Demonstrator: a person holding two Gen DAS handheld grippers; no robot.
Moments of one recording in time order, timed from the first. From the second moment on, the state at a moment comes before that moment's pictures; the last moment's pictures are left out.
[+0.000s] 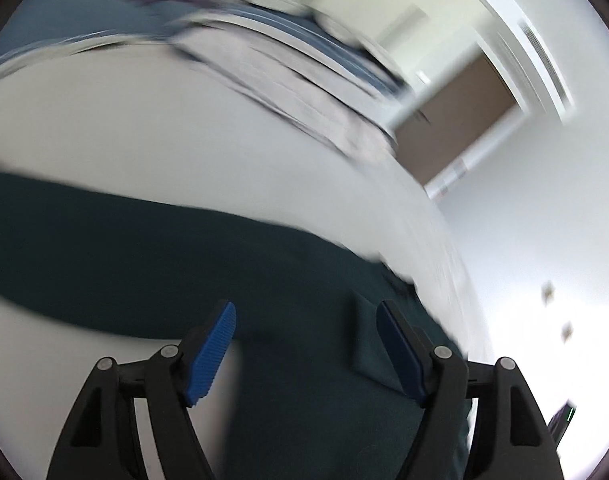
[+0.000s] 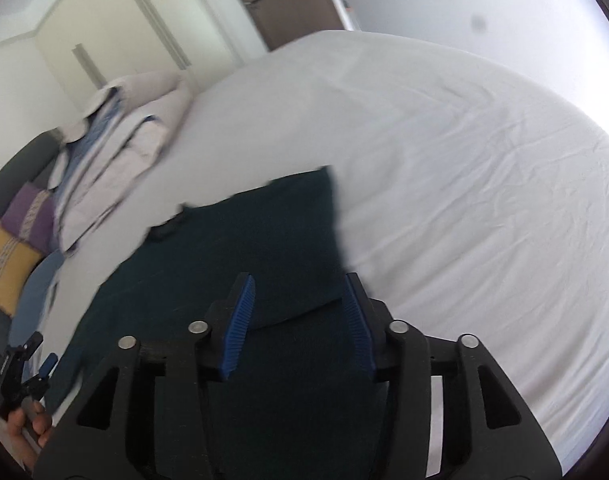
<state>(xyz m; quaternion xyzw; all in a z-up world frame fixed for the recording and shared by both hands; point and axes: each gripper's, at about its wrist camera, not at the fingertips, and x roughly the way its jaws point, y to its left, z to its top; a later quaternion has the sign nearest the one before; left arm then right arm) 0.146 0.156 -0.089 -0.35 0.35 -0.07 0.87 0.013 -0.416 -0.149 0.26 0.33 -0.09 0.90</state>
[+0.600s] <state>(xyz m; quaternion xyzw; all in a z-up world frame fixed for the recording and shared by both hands) 0.065 0.375 -0.190 -0.62 0.24 0.14 0.73 -0.001 -0.229 -0.140 0.23 0.36 0.08 0.90</state>
